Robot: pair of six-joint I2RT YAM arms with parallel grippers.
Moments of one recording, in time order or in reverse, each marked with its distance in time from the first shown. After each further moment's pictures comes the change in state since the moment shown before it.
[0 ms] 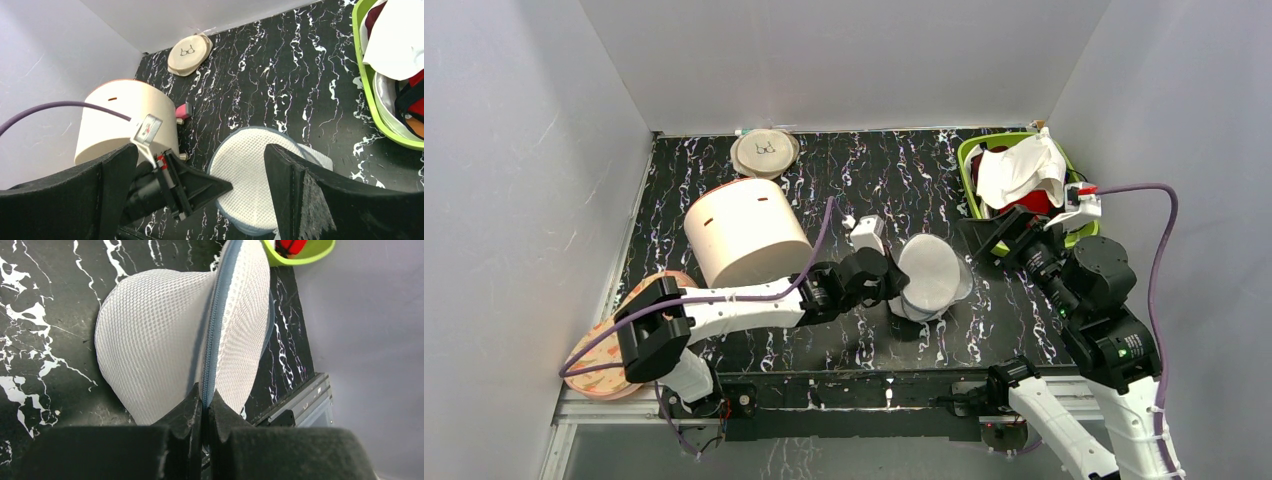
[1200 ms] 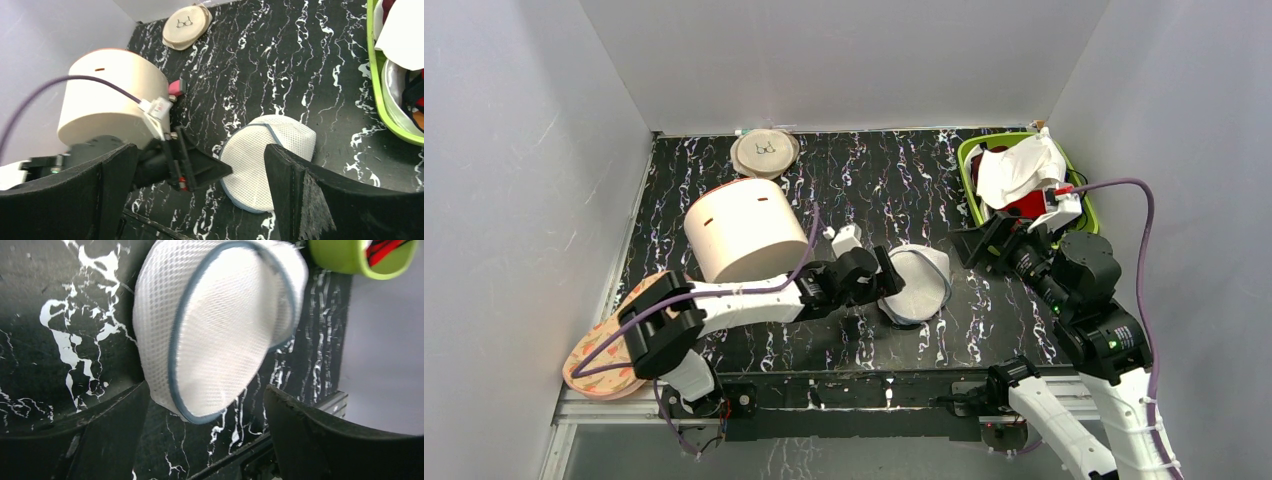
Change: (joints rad) left arm 0.101 0.085 -0.077 -0.077 0.078 -0.241; right arm 0.000 0.008 -0.051 -0.010 -0.076 -0.057
